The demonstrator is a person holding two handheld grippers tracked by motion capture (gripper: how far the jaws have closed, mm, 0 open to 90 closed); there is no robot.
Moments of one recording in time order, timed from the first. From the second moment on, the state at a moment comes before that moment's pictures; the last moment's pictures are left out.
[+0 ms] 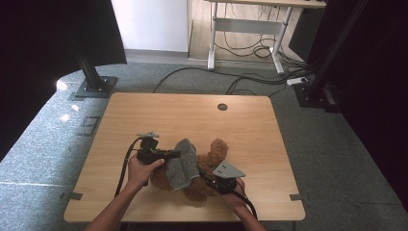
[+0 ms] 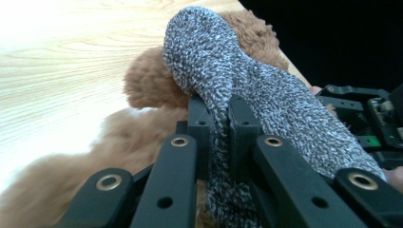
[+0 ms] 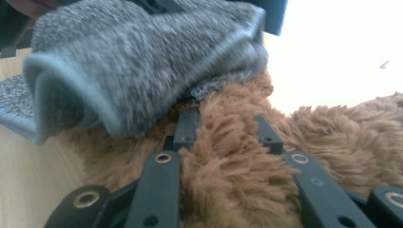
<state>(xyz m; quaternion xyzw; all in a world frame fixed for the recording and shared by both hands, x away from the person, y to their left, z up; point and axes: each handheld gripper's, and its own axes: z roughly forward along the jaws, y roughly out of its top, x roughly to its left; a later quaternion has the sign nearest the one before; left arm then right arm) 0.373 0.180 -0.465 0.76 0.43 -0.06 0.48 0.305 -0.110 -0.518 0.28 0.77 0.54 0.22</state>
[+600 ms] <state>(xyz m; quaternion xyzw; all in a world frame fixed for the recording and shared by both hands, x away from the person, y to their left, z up) 0.353 0.201 -0.483 0.74 0.43 -0.03 0.52 0.283 -0.139 -0.486 0.32 0.74 0.56 0.18</state>
